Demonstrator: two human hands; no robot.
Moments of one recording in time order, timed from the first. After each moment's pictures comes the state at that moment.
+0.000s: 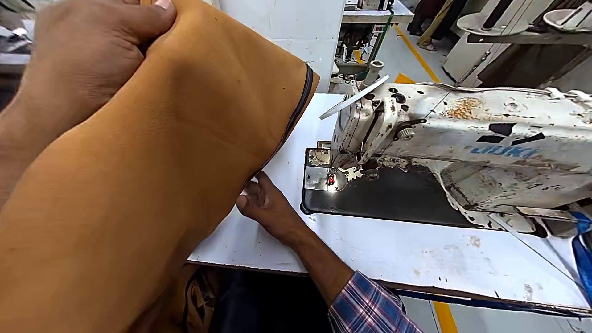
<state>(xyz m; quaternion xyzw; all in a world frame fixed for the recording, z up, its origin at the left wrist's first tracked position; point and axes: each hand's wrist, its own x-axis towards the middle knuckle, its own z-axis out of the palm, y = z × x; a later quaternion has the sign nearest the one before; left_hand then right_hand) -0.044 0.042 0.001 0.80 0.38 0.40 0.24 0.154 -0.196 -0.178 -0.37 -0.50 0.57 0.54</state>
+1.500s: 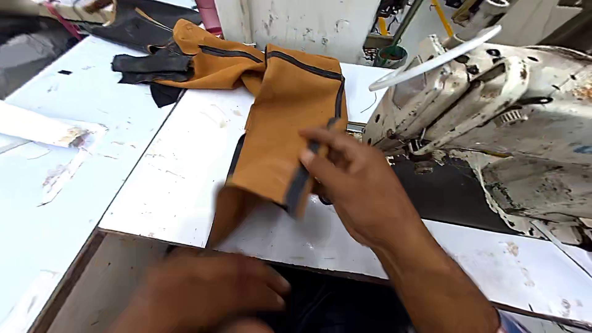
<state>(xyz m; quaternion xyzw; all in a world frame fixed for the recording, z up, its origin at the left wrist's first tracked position) -0.060 -0.221 -0.105 0.86 0.19 0.25 0.41 0.201 -0.226 -0.098 -0.55 -0.50 0.44 0.51</state>
